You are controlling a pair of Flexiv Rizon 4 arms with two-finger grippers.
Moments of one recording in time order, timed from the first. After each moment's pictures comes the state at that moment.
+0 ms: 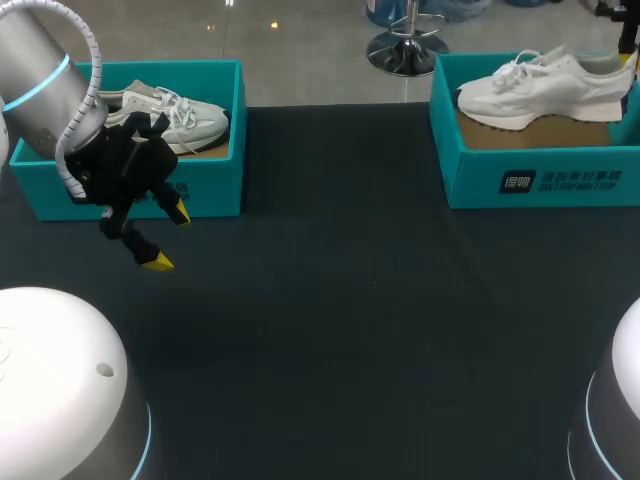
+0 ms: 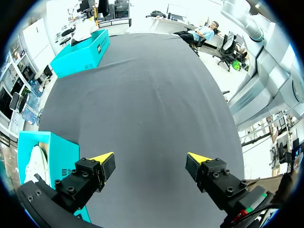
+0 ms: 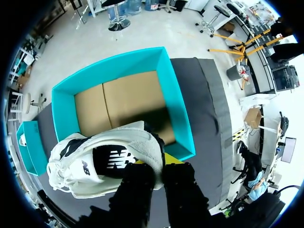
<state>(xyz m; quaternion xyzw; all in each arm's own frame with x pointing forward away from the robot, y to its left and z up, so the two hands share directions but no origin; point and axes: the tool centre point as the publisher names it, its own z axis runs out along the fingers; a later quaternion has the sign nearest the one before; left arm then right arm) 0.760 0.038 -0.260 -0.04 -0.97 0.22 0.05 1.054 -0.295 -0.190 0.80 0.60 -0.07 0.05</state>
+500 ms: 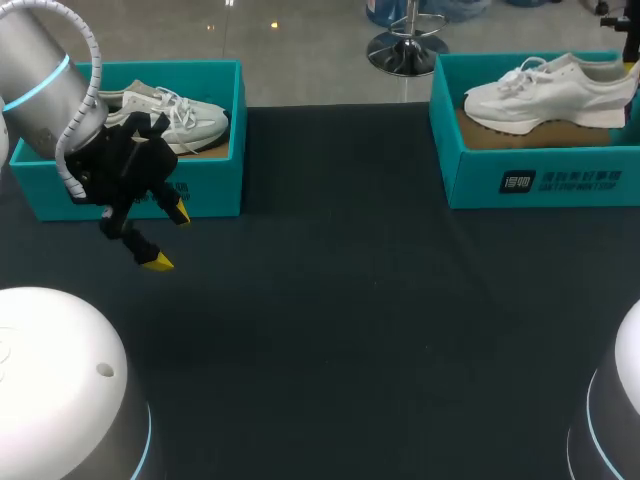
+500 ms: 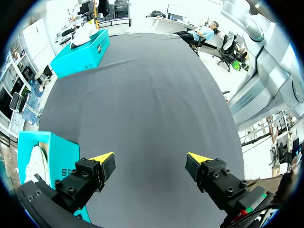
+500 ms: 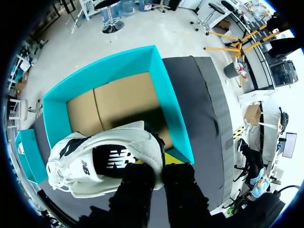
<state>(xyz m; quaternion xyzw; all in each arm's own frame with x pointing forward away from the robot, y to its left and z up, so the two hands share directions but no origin) 0.760 0.038 -0.260 -0.04 -0.97 0.22 0.05 1.063 -0.314 -0.214 0.81 0.58 -0.07 0.06</state>
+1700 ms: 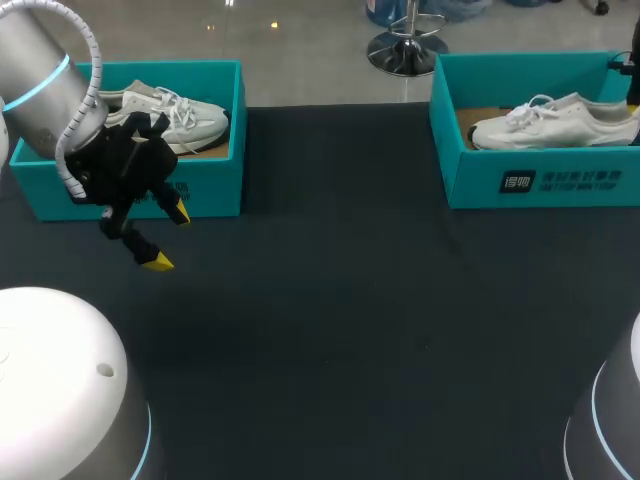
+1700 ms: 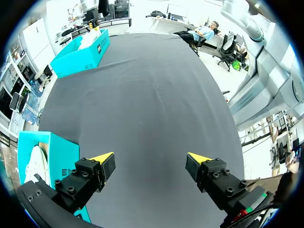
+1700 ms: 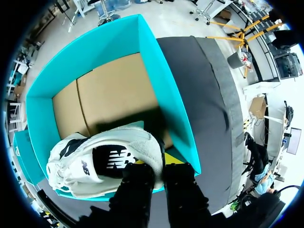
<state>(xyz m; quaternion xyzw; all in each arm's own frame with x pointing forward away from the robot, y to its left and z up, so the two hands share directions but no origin) 0.760 0.038 -0.260 -0.04 -0.97 0.22 0.05 1.039 -0.337 -0.286 0.82 0.57 -0.08 0.02</state>
